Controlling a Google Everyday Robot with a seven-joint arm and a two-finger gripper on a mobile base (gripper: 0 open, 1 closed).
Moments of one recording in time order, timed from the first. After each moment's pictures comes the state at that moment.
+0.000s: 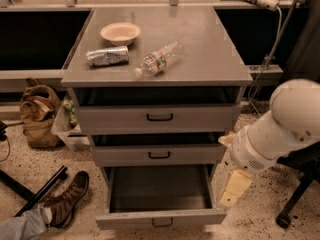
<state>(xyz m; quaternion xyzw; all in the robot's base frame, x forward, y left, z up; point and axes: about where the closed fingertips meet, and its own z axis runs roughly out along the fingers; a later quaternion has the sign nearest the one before) 0.416 -0.168 0.734 -0.60 0.77 0.12 0.16</state>
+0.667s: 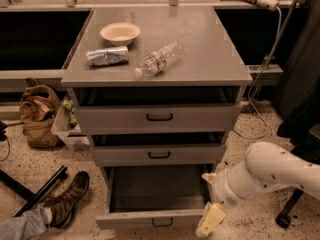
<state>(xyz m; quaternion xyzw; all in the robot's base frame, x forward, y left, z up) 0.401 -0.139 0.572 -0.57 0.78 0.21 0.17</state>
